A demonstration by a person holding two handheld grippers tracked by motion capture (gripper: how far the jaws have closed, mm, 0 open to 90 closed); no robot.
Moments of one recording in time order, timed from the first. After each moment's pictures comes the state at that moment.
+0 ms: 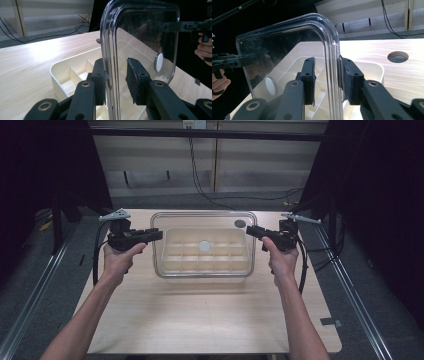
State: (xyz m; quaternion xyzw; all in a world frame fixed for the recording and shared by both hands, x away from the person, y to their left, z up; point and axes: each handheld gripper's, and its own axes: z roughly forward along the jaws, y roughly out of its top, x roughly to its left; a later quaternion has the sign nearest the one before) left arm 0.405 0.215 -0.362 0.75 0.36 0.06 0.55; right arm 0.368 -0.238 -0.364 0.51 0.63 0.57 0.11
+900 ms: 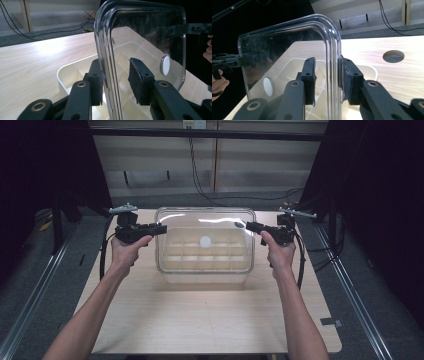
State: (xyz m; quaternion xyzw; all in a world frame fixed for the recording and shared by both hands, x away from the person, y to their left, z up) left arm 0.436 0.204 -0.371 0.75 0.39 0.06 0.54; right arm 0.395 -0.243 -0.372 0.53 0.63 0.56 0.10
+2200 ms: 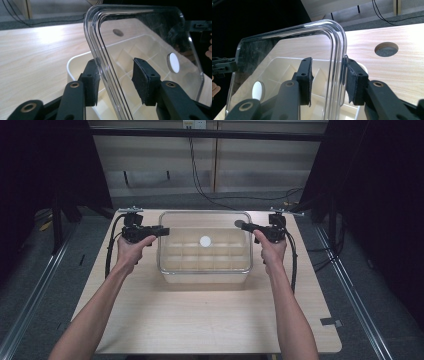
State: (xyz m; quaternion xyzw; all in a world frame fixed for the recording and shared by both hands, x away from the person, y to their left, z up) left arm 0.468 0.203 -0.405 0.76 0.41 0.04 0.51; right arm 0.431 -0.237 -0.404 0.56 0.63 0.53 0.10
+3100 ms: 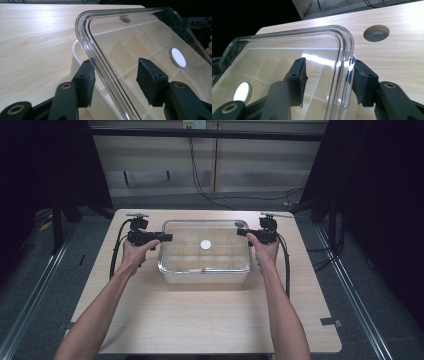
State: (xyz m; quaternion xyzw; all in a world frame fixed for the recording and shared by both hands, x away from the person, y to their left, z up) left arm 0.485 0.200 -0.440 0.76 0.42 0.00 0.49; right arm 0.451 -0.225 -0.436 0.60 0.64 0.47 0.10
